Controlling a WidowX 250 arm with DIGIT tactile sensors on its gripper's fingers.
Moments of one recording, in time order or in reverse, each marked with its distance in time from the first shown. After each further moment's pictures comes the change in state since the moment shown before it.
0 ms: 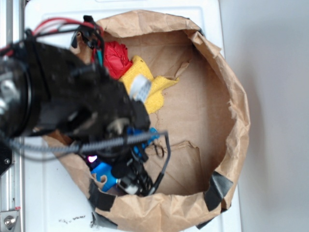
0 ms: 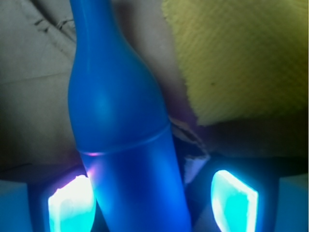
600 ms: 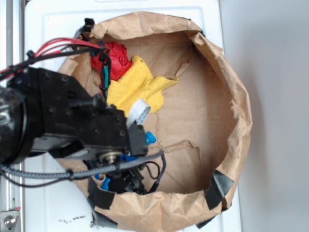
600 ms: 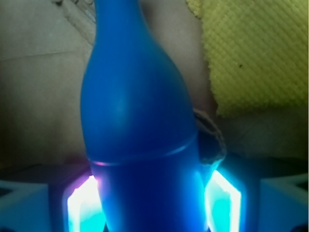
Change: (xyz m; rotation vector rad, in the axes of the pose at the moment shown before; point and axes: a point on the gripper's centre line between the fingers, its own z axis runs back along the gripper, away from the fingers) arm 0.009 0.005 0.002 0.026 -0.060 0.032
